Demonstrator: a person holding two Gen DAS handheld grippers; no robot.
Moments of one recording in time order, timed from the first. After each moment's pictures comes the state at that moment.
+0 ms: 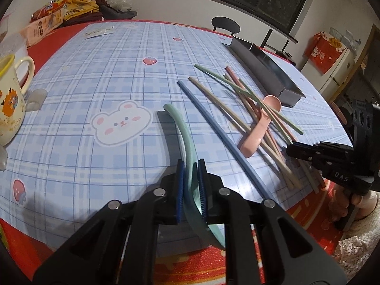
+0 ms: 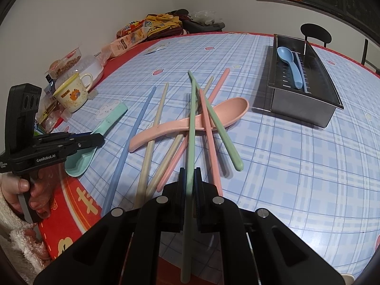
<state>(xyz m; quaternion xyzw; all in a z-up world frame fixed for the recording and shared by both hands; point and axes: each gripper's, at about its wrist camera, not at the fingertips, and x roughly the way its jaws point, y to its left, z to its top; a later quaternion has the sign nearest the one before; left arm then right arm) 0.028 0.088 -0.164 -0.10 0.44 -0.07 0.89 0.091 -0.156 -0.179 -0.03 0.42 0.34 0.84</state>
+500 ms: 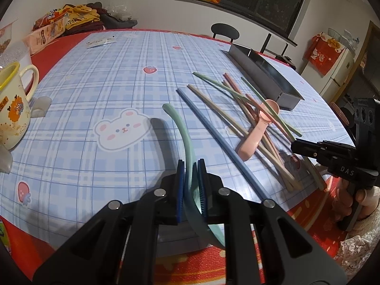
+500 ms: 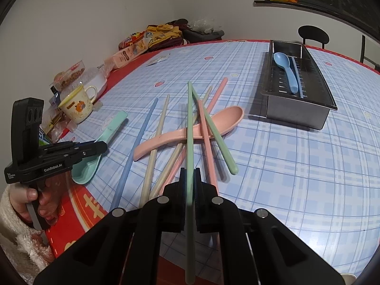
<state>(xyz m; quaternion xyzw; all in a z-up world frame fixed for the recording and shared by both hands) 0.022 0.085 -0.160 -0.09 0.42 -0.06 0.90 0.089 -0.169 -0.172 0.01 0.40 0.35 0.85</state>
